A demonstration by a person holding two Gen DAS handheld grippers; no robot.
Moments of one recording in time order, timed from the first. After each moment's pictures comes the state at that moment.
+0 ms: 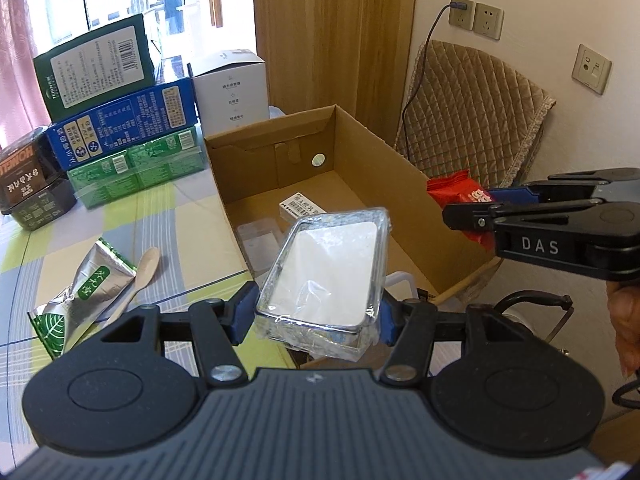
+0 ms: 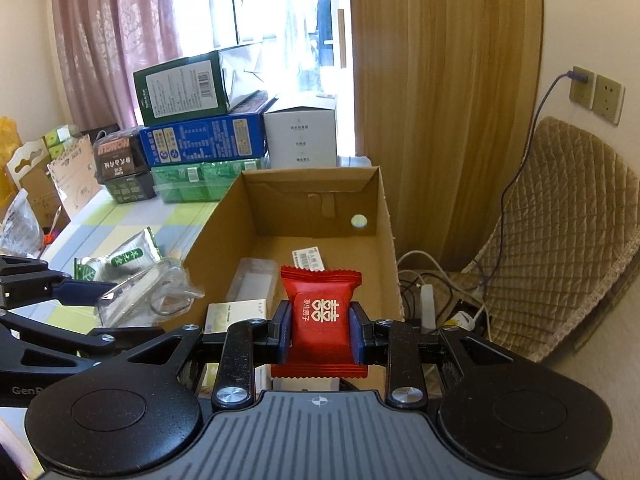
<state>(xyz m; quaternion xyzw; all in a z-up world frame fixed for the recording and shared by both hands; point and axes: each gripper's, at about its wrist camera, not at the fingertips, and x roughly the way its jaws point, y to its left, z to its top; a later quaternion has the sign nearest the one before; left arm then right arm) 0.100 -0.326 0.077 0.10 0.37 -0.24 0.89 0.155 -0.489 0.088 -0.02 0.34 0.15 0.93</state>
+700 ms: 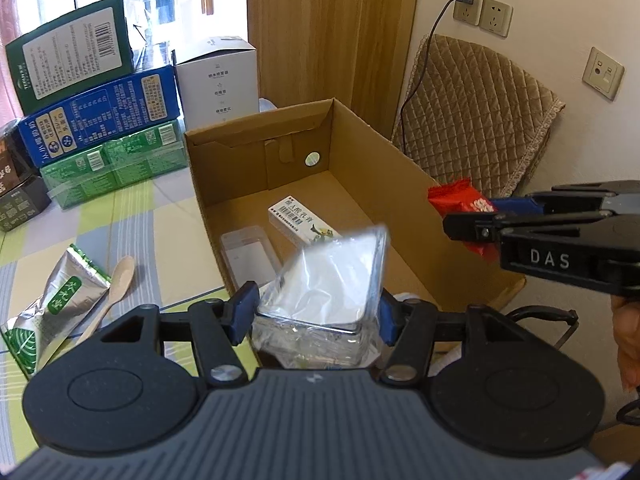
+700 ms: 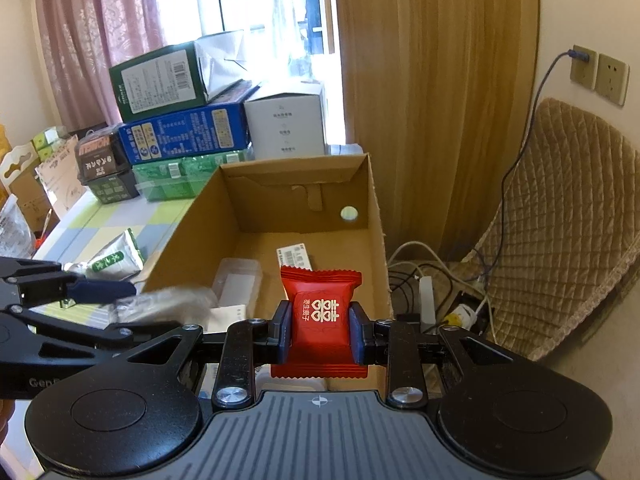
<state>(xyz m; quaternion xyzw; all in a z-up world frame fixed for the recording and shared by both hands) 0.146 -0.343 0.056 0.09 0.38 -0.26 0.88 0.191 -0.497 0.070 -0.01 0.36 0.14 0.92</state>
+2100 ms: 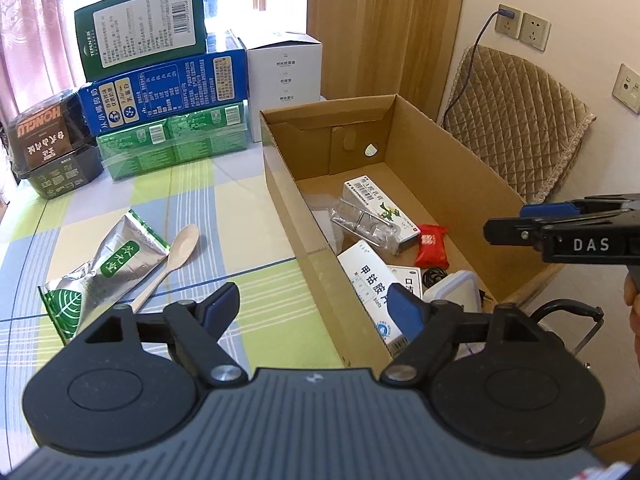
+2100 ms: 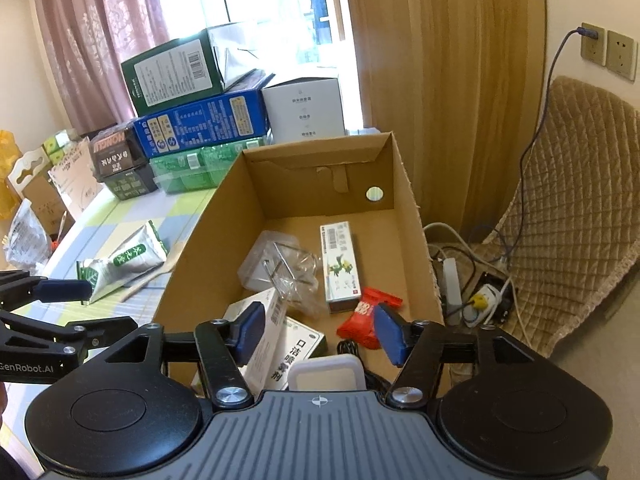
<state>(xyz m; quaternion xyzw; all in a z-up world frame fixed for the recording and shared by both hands) 0.132 -0.275 0.052 0.07 0.38 -0.21 0.90 0.175 -0.482 0.064 0.02 0.37 0.16 0.92</state>
